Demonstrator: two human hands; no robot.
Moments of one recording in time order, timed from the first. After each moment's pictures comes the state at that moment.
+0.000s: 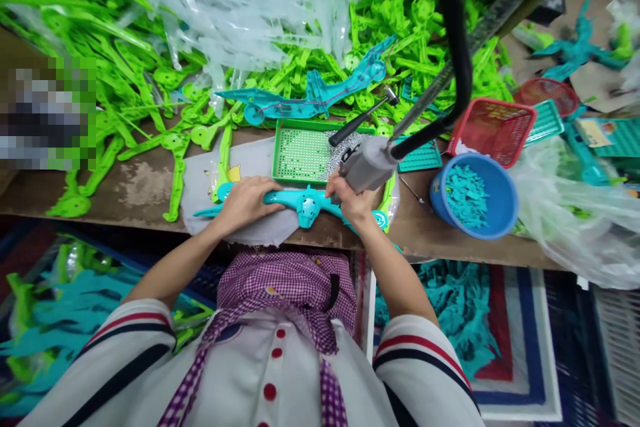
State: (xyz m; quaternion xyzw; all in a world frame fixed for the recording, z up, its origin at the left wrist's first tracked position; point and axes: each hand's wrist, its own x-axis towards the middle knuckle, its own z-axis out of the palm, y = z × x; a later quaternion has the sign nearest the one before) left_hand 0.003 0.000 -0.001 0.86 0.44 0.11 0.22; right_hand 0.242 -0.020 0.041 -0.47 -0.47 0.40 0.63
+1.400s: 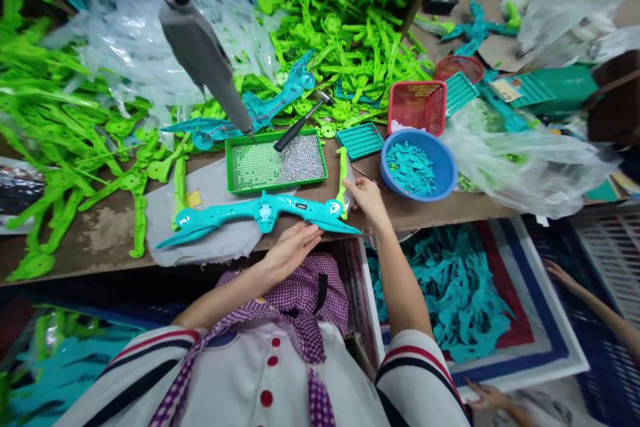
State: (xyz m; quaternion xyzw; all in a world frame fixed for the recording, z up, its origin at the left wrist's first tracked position) left_hand 0.167 -0.112 0.012 0.12 0.41 0.28 0.86; right_hand 0.387 -0.075 -0.004 -0.77 -0.36 0.38 0.36
